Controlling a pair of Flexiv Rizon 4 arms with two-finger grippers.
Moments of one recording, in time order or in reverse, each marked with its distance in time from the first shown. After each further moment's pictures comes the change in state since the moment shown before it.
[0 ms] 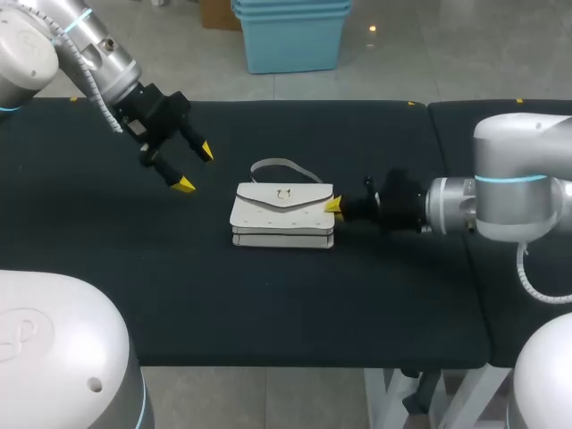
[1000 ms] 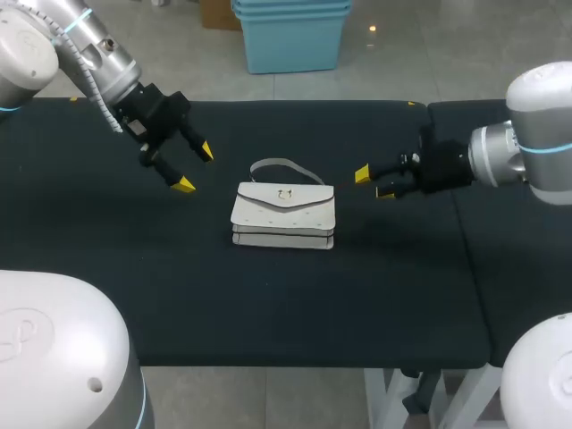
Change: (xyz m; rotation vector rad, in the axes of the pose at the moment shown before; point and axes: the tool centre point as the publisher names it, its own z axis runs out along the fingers) left arm 0.000 0.000 0.000 0.000 0.000 0.000; right arm 0.031 0.032 -0.087 0.098 -0.208 -0.456
